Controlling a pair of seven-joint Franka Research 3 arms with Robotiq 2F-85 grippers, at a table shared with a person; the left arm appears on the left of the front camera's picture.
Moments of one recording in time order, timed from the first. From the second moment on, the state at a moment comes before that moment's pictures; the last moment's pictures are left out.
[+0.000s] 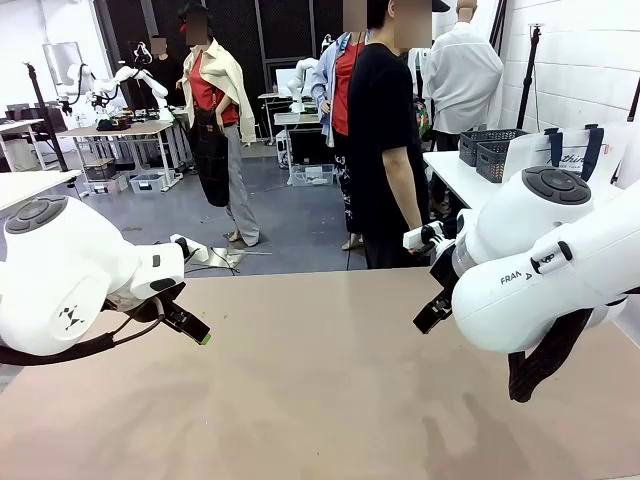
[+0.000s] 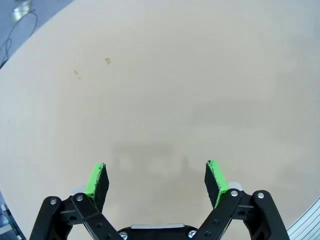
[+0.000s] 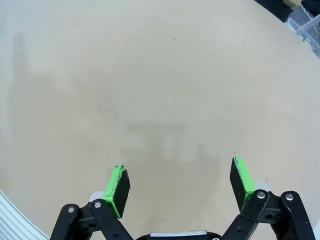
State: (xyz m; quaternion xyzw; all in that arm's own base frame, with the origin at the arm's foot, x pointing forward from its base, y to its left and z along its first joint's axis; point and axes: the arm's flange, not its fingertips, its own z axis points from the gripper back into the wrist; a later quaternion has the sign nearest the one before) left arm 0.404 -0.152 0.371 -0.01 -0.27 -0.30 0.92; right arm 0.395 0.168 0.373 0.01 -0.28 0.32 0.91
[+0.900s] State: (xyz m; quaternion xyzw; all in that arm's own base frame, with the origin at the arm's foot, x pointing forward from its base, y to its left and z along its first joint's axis) left arm 0.404 -0.152 0.371 -0.01 -0.27 -0.30 0.92; right arm 0.395 0.168 0.373 0.01 -0.28 0.32 0.91
